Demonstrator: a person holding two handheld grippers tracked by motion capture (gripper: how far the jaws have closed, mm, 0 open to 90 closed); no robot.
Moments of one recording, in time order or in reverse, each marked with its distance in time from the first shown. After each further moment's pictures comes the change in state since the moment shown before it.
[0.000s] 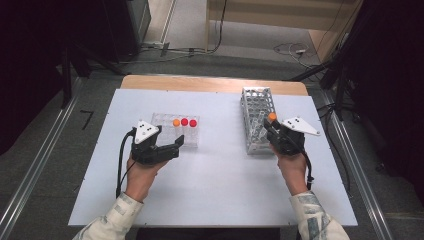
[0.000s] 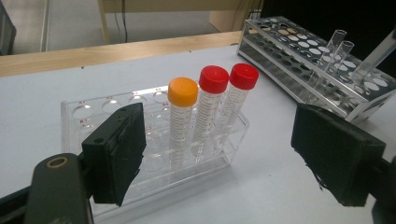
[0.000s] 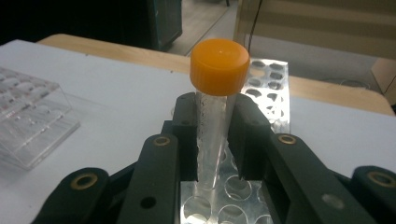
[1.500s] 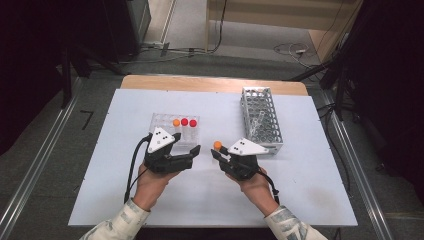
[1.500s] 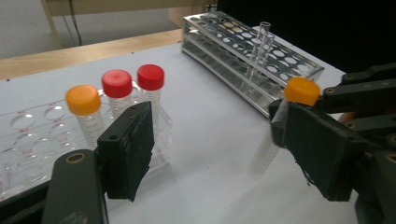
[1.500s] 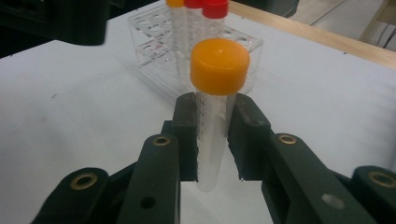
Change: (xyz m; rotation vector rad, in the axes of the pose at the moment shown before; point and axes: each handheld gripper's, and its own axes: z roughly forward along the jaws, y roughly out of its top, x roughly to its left) left arm -0.041 0.001 -0.004 0.021 -0.166 0.076; right arm 0.120 -0.025 0.001 0.112 0.407 -0.164
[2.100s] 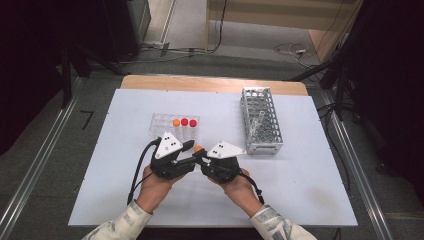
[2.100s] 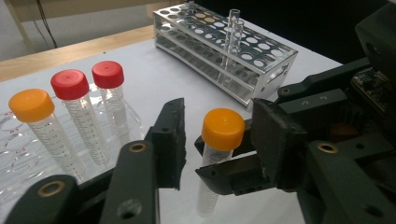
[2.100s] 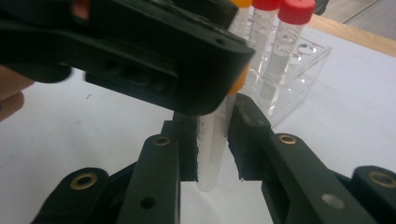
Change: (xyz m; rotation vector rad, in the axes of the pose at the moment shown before) left arm -0.011 -0.004 0.004 0.018 -0.069 0.069; right arm 0.033 0.009 0.025 0.017 0.073 -0.036
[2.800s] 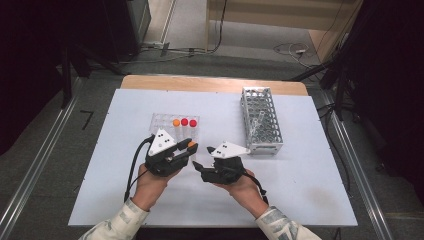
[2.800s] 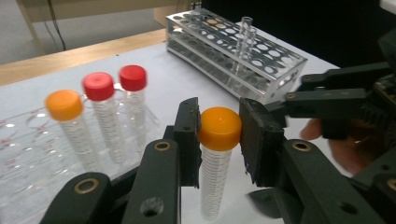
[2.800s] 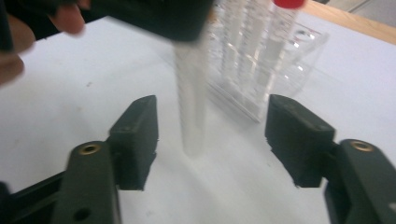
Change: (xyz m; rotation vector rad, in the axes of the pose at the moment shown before) left arm 0.016 0.004 -0.009 -0.020 0.027 -0.036; right arm -0.009 -0.004 -0.010 0.048 0.003 0.003
